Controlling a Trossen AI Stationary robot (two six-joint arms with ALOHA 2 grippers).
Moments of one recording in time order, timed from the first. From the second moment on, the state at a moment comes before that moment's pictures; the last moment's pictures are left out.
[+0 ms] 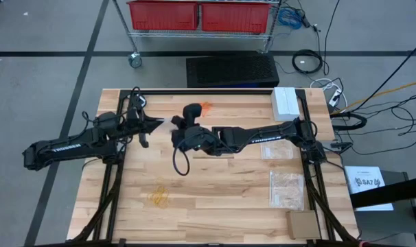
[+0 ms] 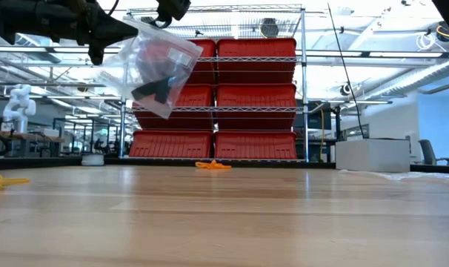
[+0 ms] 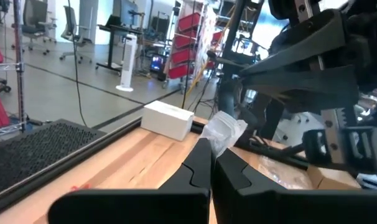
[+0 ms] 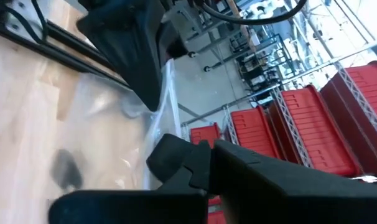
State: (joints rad) left arm 0.31 0.43 0.32 0.16 0.05 -0.24; right arm 0.11 2.10 2.01 -0.25 0.82 -0.74
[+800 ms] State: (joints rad) left arm 0.31 0.48 0.32 0.20 0.03 -0.31; right arm 0.11 2.13 2.01 -0.22 0.84 -0.87
